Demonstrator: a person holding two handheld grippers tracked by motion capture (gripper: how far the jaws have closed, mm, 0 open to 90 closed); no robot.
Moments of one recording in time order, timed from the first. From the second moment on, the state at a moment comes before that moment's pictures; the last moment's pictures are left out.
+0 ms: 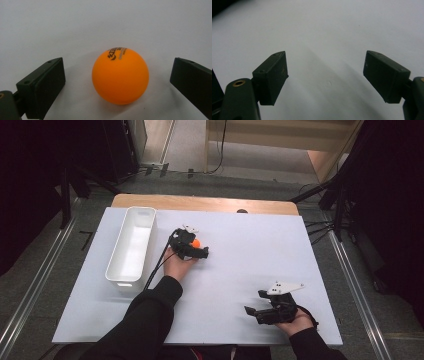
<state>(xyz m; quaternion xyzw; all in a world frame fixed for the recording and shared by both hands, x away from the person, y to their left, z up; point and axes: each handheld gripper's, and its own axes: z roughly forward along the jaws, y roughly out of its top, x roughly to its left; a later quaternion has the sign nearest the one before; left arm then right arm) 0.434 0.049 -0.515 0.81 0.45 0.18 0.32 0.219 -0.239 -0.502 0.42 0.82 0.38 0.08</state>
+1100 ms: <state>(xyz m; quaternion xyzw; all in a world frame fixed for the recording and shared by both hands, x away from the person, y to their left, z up) 0.423 0.048 -0.512 0.81 0.43 0.21 0.34 0.219 -0.238 -0.502 0.42 0.82 0.37 0.08</state>
